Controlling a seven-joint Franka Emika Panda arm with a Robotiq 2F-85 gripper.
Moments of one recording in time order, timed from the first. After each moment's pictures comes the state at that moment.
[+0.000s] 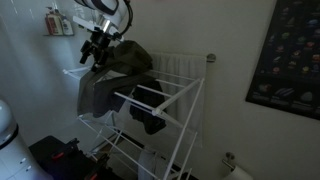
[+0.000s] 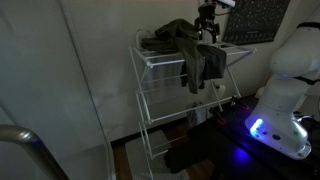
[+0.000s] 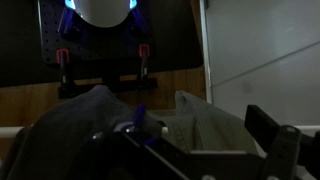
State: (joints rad) arm -0.03 -0.25 -0.04 -2.20 0.27 1.44 0.01
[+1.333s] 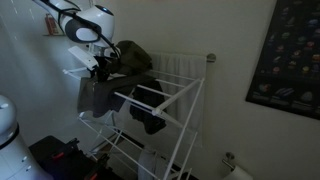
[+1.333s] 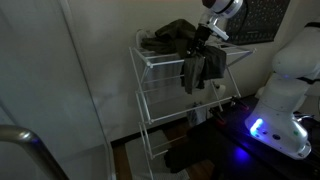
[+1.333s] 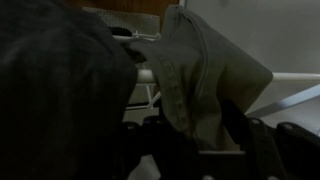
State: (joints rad) arm 0.06 -0.41 -0.05 -2.63 0.54 2.21 -0.27
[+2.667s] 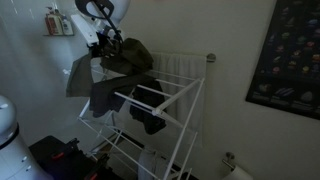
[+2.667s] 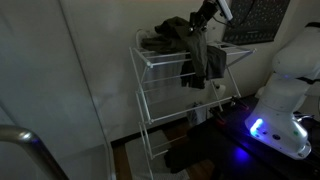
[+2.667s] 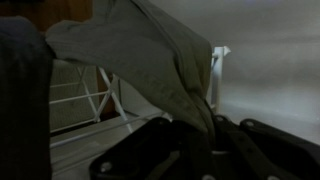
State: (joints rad) arm 0.05 -0.42 -0.19 -2.40 0.71 1.82 -0.23
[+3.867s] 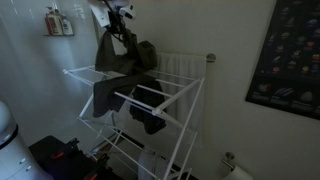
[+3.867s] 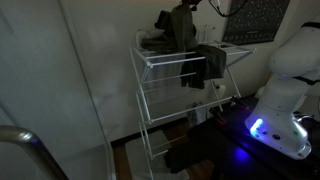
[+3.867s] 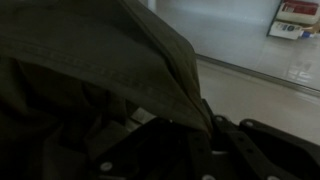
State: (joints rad) arm -0.05 -0.36 -0.10 -2.22 1.02 2.10 -0.28
